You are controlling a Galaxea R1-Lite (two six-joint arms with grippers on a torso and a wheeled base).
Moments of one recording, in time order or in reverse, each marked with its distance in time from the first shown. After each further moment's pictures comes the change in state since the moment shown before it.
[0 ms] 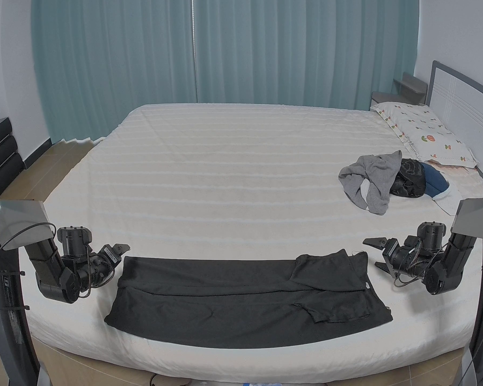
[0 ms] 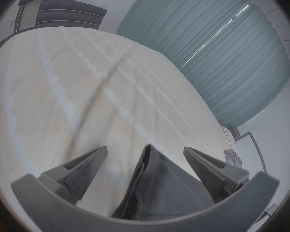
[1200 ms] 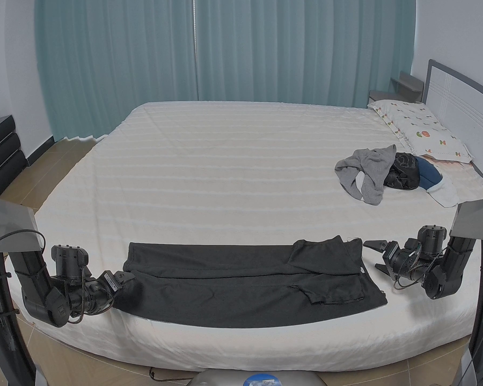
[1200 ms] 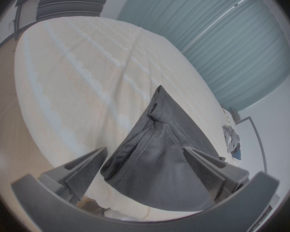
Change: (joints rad) left arm -0.071 -0.154 0.305 -0.002 -0.028 0.003; right arm 0.003 0.015 0.035 -0.057 -0.002 0.001
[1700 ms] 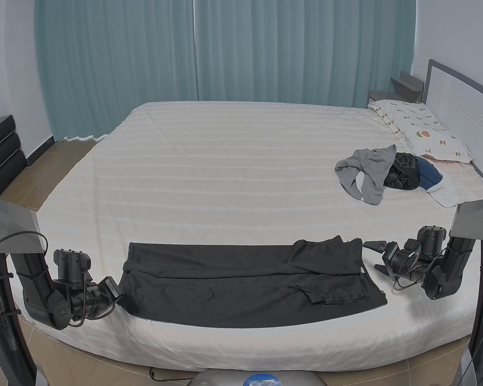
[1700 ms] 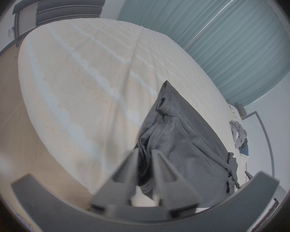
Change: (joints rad) left arm 0.003 0.013 0.018 0.013 0.050 0.055; right arm 0.000 0.003 0.001 0.000 0.000 -0.002
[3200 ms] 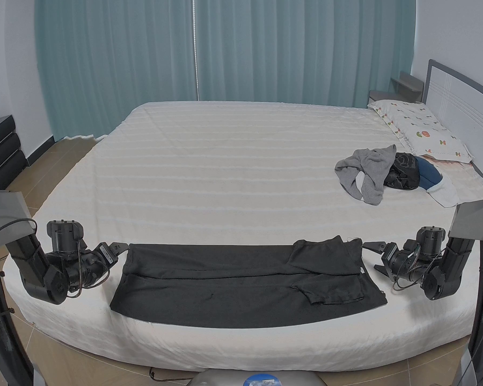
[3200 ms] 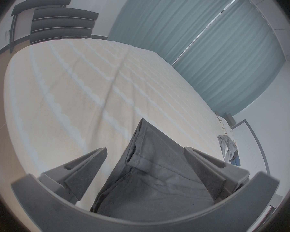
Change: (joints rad) left arm 0.034 -0.039 -0.256 0.109 -0.033 0.018; right arm 0.005 0.007 -0.003 0.000 -0.002 -0.002
